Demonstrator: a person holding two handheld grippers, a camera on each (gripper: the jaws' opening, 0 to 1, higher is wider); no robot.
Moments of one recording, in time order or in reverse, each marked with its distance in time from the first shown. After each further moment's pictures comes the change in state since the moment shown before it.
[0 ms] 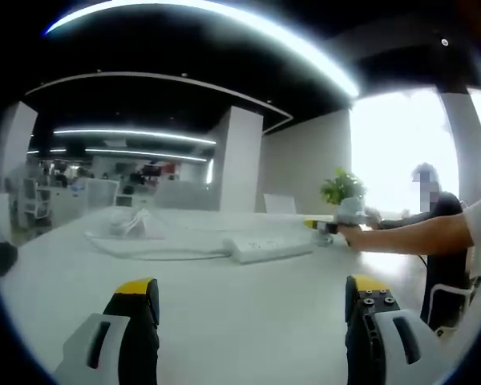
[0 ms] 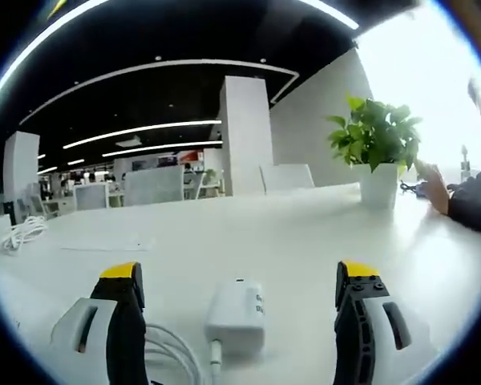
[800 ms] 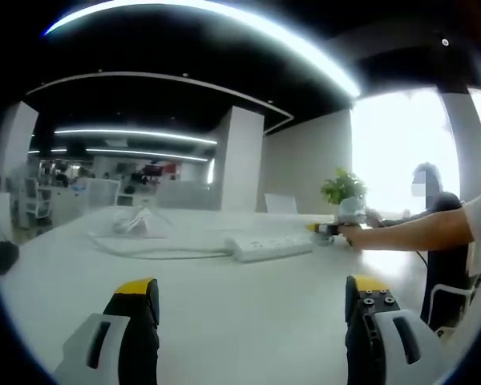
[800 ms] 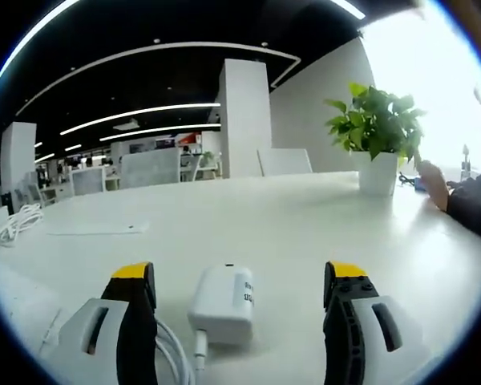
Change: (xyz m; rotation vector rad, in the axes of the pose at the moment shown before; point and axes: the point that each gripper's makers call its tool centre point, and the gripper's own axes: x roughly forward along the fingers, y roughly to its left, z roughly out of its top) left arm -0.001 0.001 -0.002 -0.001 0.002 0.004; right arm 0.001 -0.007 -0.015 -0.023 0.091 -0.012
